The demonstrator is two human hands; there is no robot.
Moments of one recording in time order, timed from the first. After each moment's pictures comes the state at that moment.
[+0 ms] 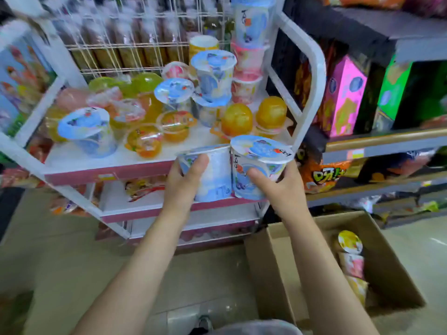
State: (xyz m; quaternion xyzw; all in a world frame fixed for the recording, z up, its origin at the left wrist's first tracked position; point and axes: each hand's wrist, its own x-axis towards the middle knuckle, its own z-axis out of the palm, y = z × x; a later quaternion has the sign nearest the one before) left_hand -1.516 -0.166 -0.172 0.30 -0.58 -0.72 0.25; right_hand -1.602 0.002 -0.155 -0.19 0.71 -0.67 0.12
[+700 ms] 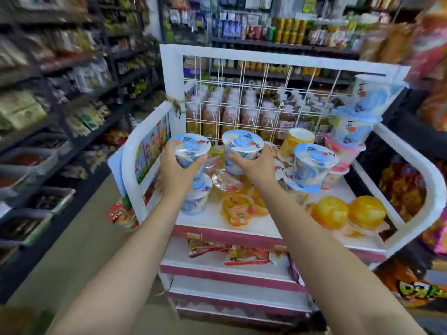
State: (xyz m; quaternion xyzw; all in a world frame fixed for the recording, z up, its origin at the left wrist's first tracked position) left_hand -1.490 -0.433 -0.114 0.35 -0.69 -0.40 0.50; right_hand -1.654 -0.326 -0.102 -0.30 0.74 -0.59 0.07
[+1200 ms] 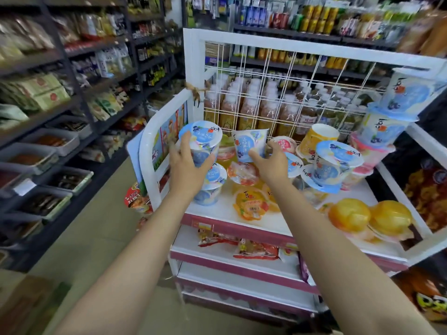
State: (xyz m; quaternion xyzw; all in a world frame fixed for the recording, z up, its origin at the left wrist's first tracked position) left_hand -1.468 -0.438 -0.133 0.39 -0.78 -0.29 0.40; right_hand -1.654 -0.337 -0.114 -0.31 0.80 -0.51 0.07
